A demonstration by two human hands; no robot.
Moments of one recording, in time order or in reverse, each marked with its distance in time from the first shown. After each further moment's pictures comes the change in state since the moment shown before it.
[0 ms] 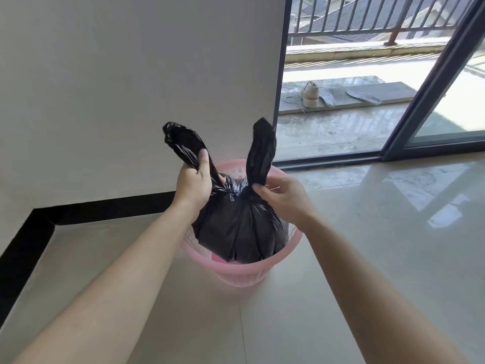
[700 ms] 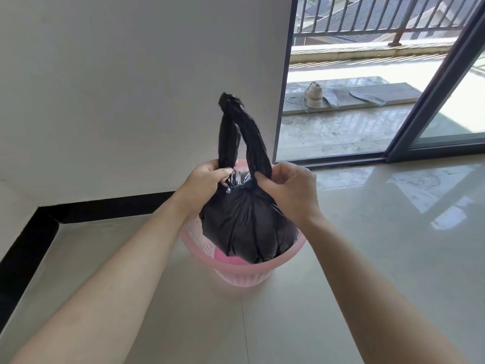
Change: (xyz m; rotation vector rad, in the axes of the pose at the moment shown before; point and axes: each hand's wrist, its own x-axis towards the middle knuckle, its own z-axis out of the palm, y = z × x) left_hand -0.015 0.019 -0.014 -0.100 -0.457 -0.025; right_hand -0.004 -0.021 0.005 -0.008 0.316 -0.181
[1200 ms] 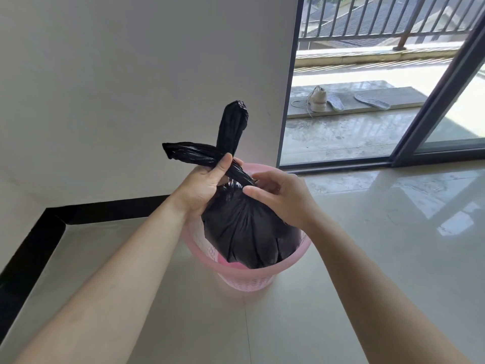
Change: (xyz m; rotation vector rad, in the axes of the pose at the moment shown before) left_hand -0.006 0.006 -0.004 -0.127 -0.047 0.058; right_hand 0.004 0.003 0.000 -0.063 -0.339 -0.133
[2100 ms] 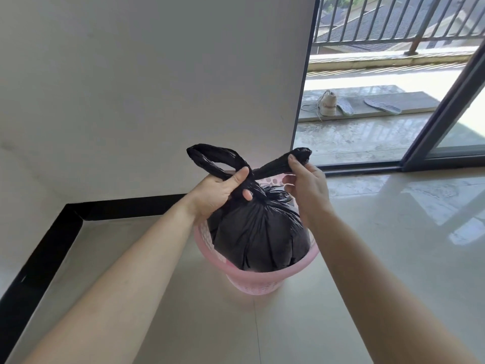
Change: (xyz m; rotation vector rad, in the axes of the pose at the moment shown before) left_hand -0.019 -0.001 -0.010 0.149 -0.064 0.009; right_hand 0.011 -0.024 0.005 0.786 0.327 0.447
